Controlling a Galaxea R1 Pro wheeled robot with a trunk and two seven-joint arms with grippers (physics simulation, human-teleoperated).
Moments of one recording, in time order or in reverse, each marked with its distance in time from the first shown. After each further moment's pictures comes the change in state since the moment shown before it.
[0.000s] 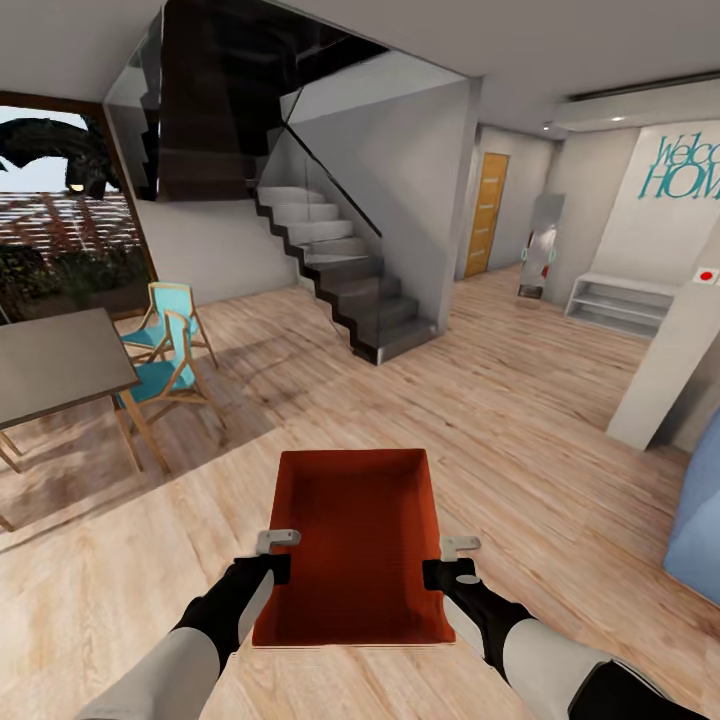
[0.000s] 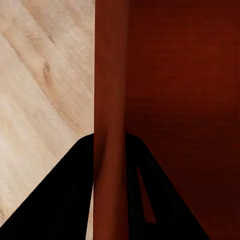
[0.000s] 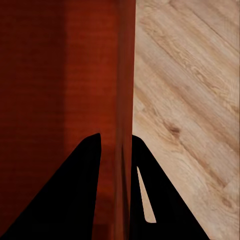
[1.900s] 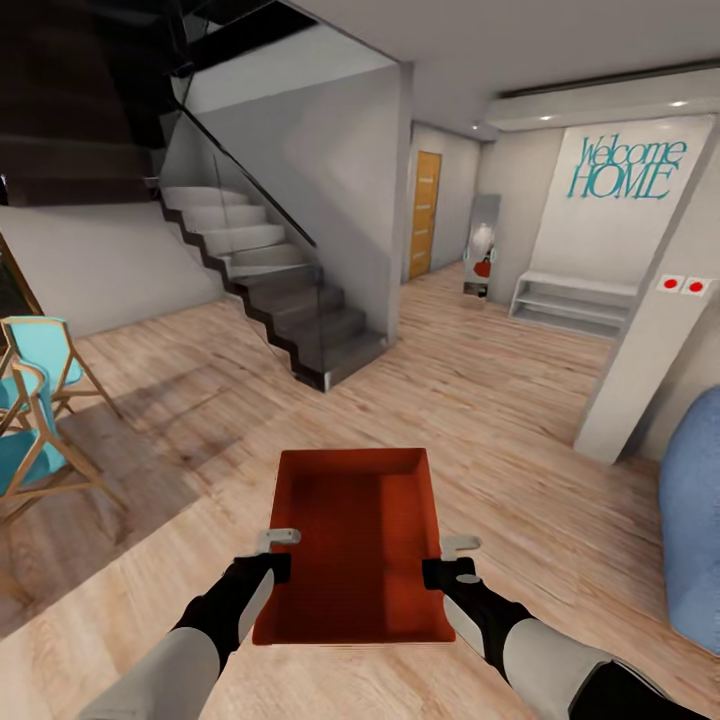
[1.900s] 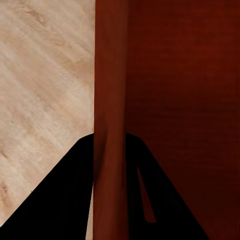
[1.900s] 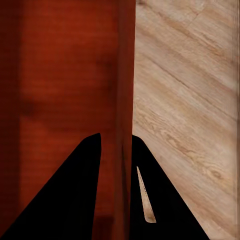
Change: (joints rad) left arm 0.000 0.000 -0.001 -0.005 0.002 0.000 0.000; right arm 0.000 -0.001 -0.001 -0.003 0.001 -0.002 -0.002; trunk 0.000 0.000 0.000
